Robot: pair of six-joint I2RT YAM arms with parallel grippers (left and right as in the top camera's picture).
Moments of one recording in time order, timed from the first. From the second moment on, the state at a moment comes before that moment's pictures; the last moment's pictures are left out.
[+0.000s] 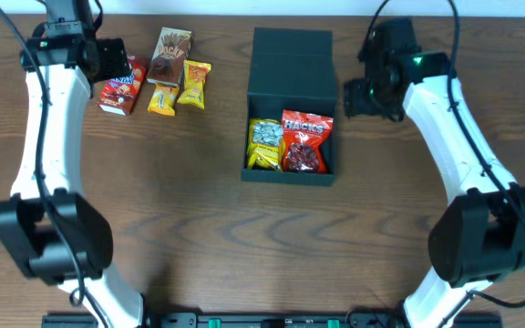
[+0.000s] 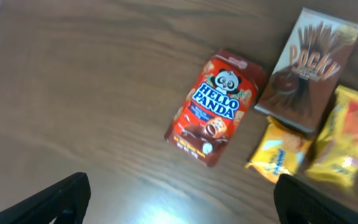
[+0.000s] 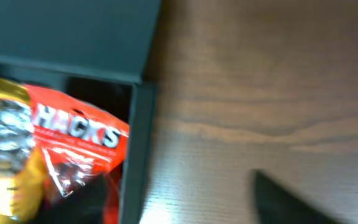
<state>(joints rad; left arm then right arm) 0.12 1.92 1.79 -0.86 -0.18 0.00 0.16 1.89 1.69 -0.99 -0.02 0.11</state>
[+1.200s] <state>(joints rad) 0.13 2.31 1.79 -0.66 -0.05 0.45 0.16 1.89 1.78 -1.18 -0.01 0.10</state>
